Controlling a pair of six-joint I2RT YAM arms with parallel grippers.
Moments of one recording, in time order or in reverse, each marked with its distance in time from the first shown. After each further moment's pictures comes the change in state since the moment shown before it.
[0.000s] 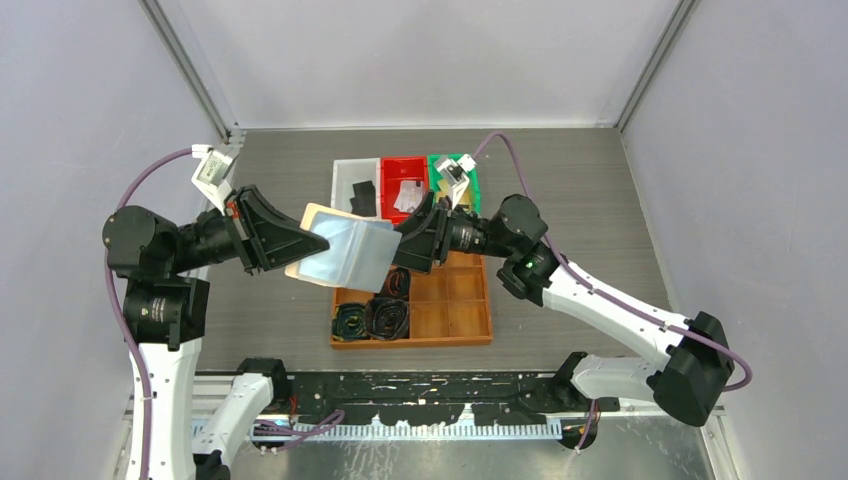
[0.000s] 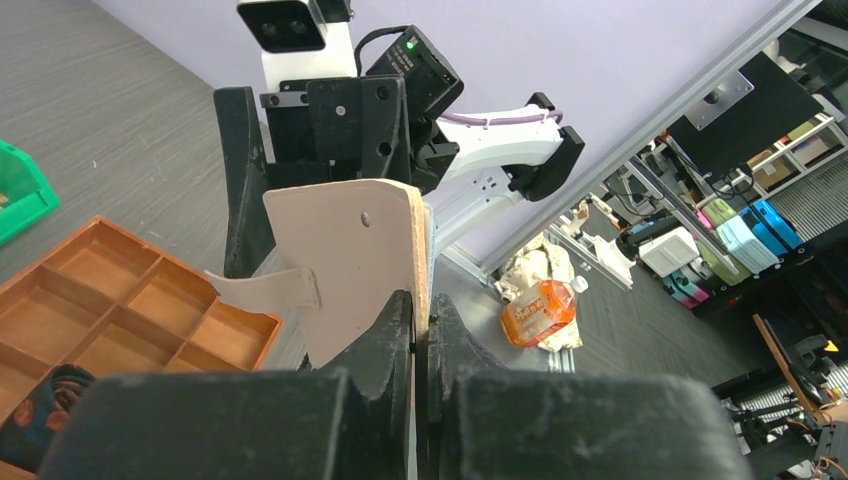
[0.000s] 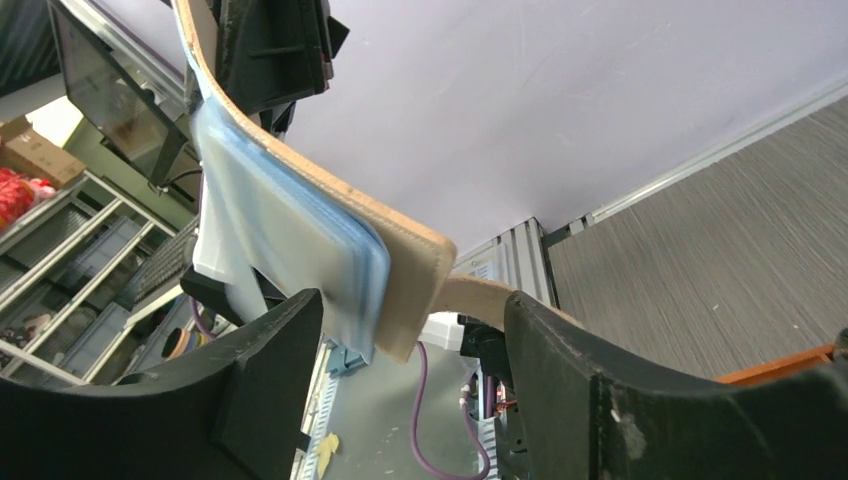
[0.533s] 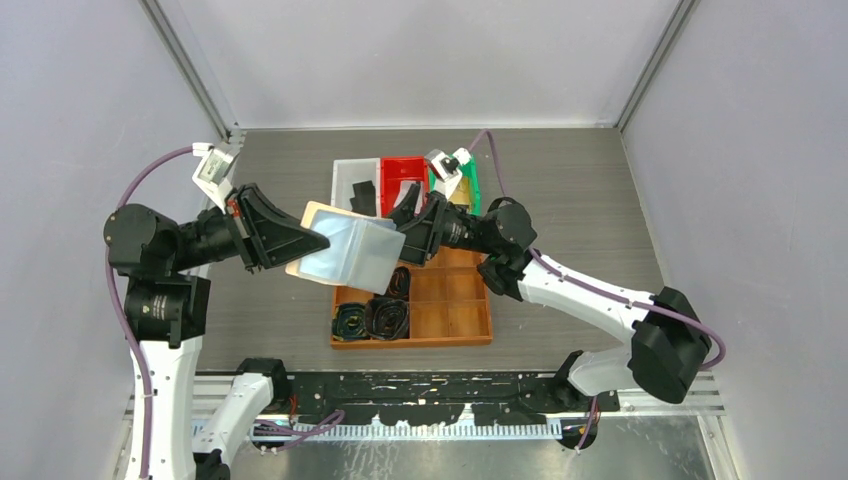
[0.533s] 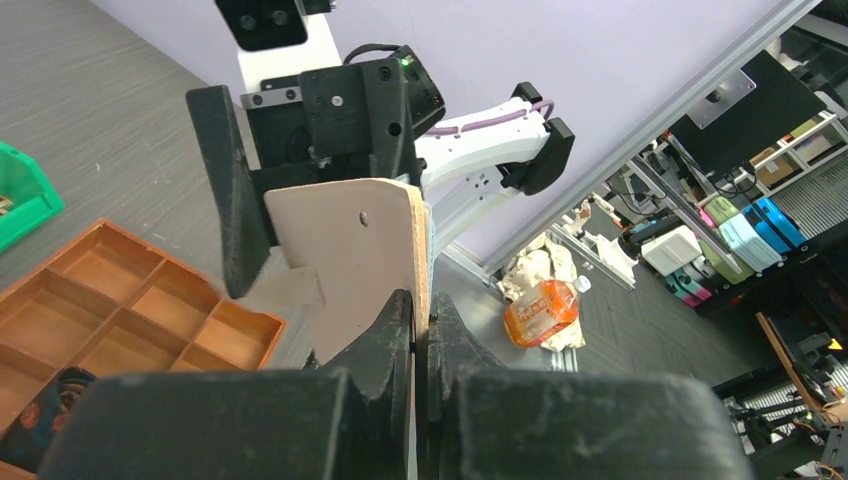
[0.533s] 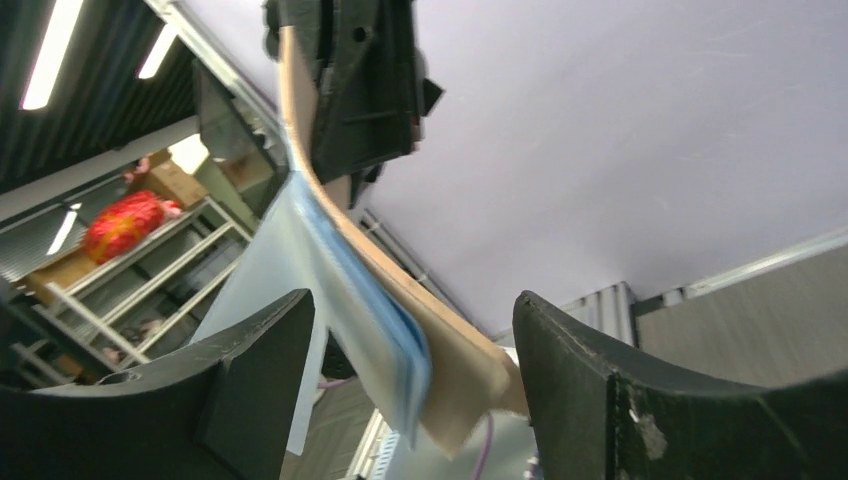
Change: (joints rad) left arm 0.000 0.007 -0.001 0.016 0.000 -0.006; right arm 0.023 0.147 -0.001 0.398 0.007 0.218
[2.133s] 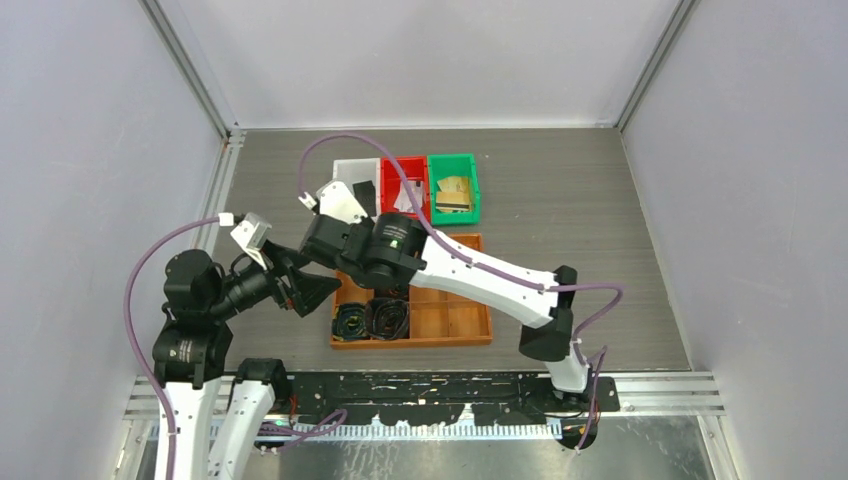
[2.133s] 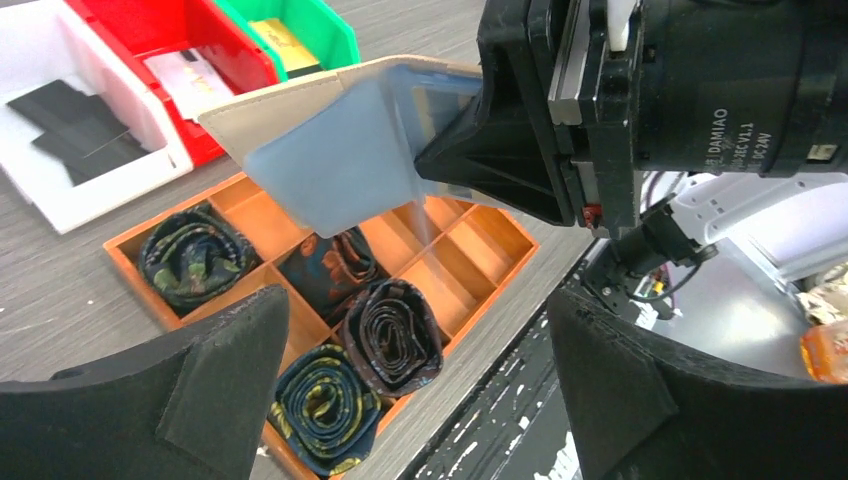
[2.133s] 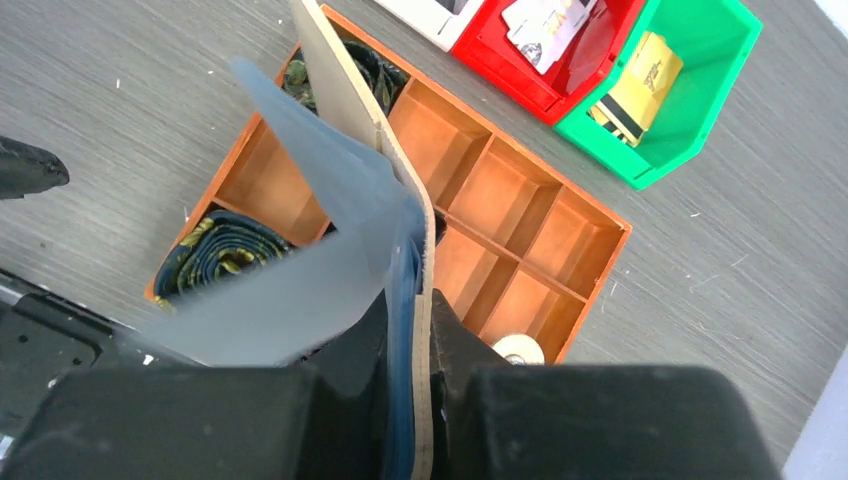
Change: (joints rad) left arm 0.006 -0.280 -0.367 -0.448 -0.405 0.691; right arm 0.462 0.623 1.333 -2.242 1.333 -0.651
